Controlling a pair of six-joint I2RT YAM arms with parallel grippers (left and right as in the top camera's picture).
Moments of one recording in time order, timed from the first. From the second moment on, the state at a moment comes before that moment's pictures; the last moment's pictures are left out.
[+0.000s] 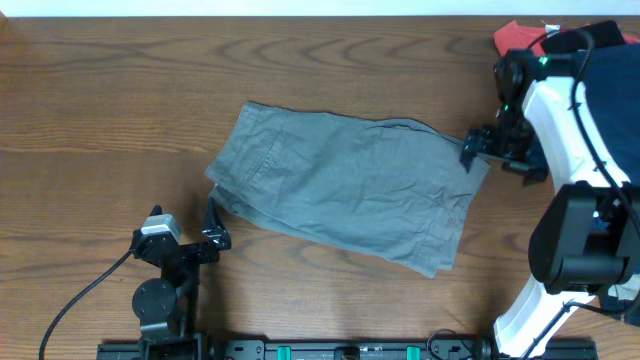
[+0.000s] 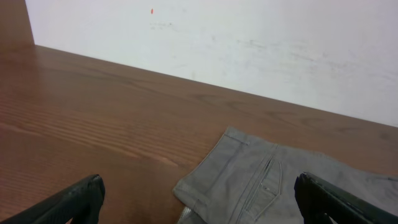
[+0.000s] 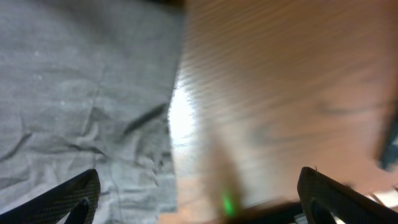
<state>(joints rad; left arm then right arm) 0.11 0.01 0.02 -0.11 0.07 -0.22 -0.02 1.95 1.58 -1.39 0.08 0.37</state>
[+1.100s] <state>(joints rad) 0.11 0.01 0.02 -0.11 0.07 -0.22 0.02 1.90 1.13 -0.84 -0.21 0.31</state>
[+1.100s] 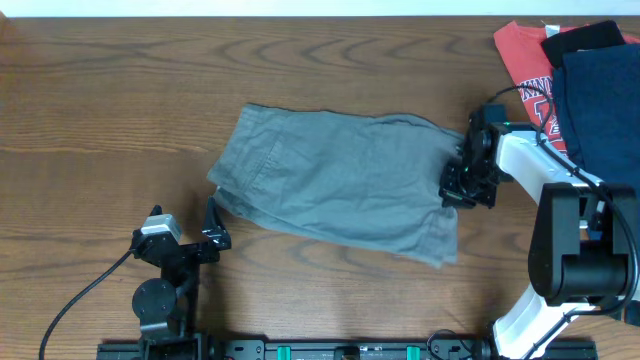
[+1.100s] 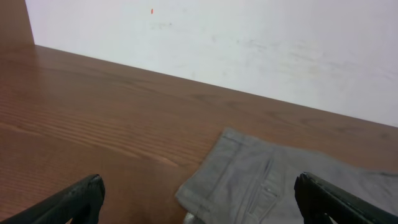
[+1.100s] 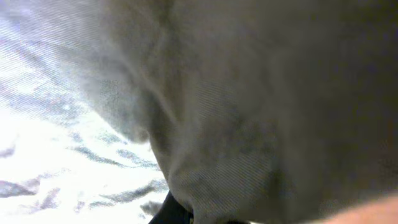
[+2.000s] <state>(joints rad) 0.11 0.01 0.02 -0.11 0.07 -0.22 0.02 1.93 1.49 -1.11 0.06 0.22</state>
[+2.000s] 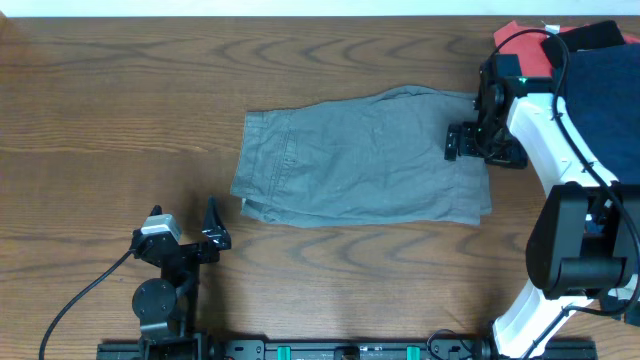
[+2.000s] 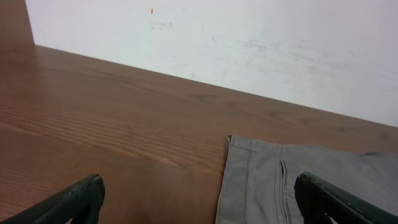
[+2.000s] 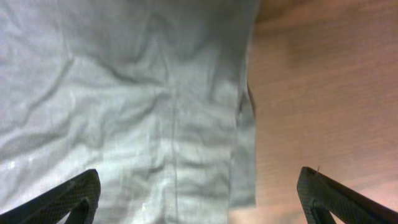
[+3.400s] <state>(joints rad) 0.11 0.01 0.02 -0.09 0.37 -0.49 -0.21 1.93 1.71 -1.21 0.08 0.27</state>
